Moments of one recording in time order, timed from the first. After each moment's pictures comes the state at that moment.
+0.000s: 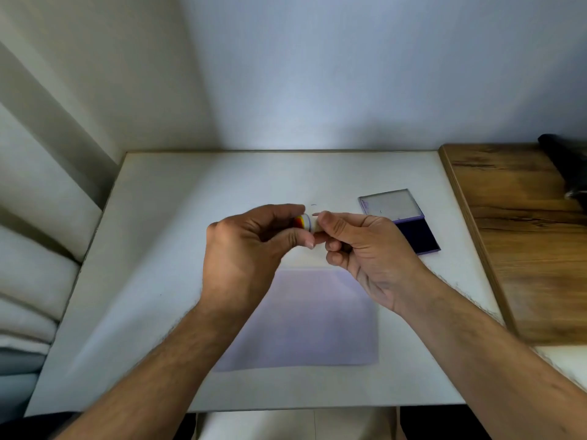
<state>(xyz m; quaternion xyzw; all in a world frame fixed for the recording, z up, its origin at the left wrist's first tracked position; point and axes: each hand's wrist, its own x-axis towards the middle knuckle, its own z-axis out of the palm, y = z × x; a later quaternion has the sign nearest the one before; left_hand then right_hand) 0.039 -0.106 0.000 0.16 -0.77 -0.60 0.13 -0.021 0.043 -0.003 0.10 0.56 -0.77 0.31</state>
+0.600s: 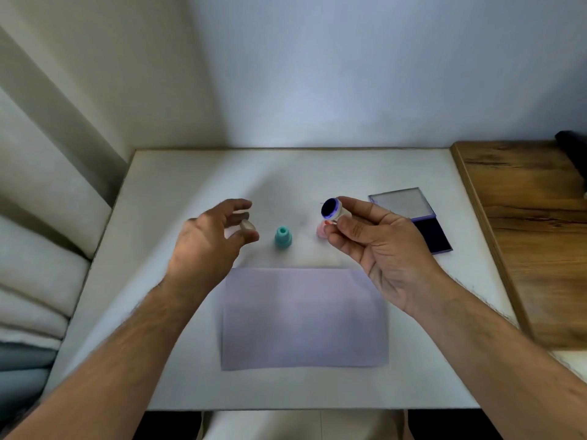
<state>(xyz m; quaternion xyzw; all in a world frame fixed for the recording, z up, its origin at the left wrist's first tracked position) 0.028 -0.174 -0.035 0.24 -0.90 -0.37 0.00 -0.023 0.047 -0.007 0.14 0.50 -0.81 0.26</state>
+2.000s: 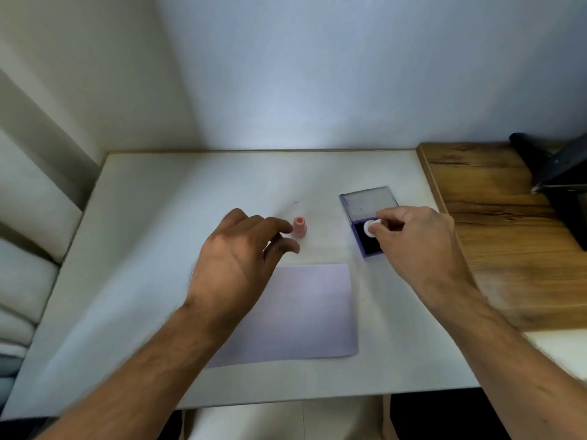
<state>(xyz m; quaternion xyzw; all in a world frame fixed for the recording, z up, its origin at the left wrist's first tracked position) 0.042 -0.106 -0.026 -0.01 -0.96 -0.22 0.16 -0.031 0.115 -0.013 0.00 0.95 -0.30 -0.01</state>
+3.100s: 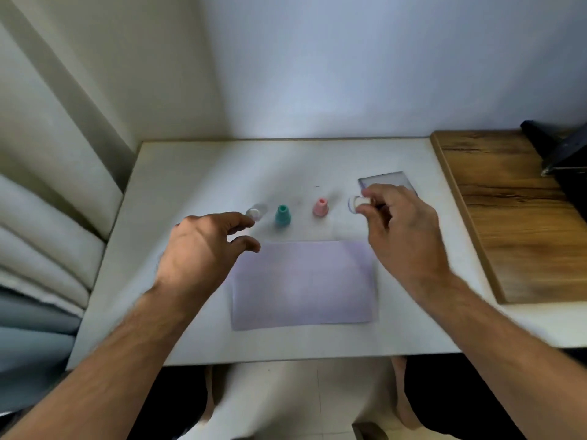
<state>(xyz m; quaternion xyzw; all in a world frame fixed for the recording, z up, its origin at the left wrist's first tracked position) 0.083 -0.175 -0.018 0.19 -0.94 -0.29 0.03 0.003 0.080 -0.022 -0.16 0.92 -0.32 -0.15</state>
